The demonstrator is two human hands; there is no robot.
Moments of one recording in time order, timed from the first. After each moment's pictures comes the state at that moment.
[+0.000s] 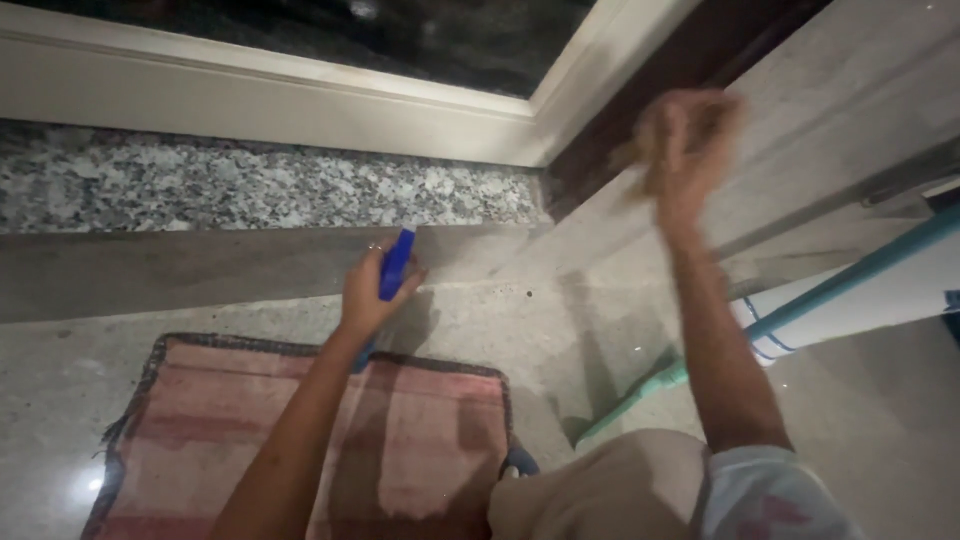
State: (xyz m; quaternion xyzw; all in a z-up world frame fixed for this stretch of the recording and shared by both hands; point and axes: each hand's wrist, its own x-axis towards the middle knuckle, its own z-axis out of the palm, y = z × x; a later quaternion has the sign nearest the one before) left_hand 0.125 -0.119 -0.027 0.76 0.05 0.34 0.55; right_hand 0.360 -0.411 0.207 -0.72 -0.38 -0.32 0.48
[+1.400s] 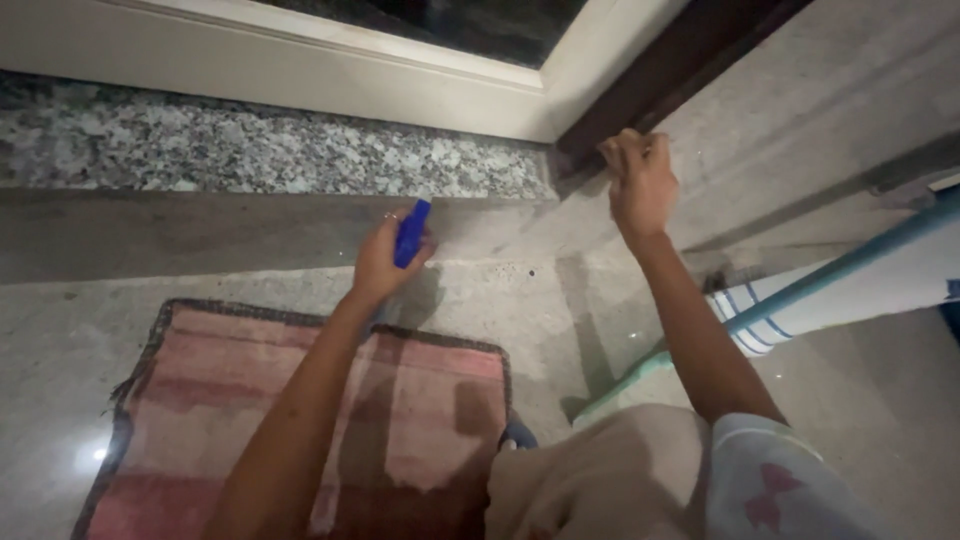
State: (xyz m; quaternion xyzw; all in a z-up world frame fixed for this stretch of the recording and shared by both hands) left_hand 0.134 -0.124 -0.034 0.76 0.02 0.33 0.56; right_hand 0.313 -0.398 0.163 -0.82 -0.39 -0.42 0.10
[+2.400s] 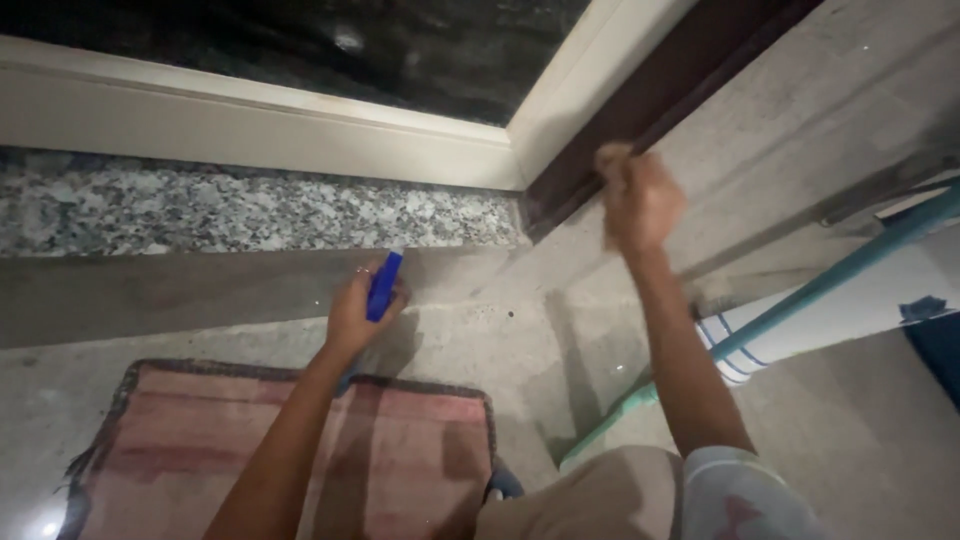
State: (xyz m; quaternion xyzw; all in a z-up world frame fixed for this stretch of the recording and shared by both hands) left_hand 0.137 -0.121 -0.043 0.79 0.07 0.29 0.54; right_hand 0.320 -0.389 0.222 -0.75 -0.38 -0.52 0.11
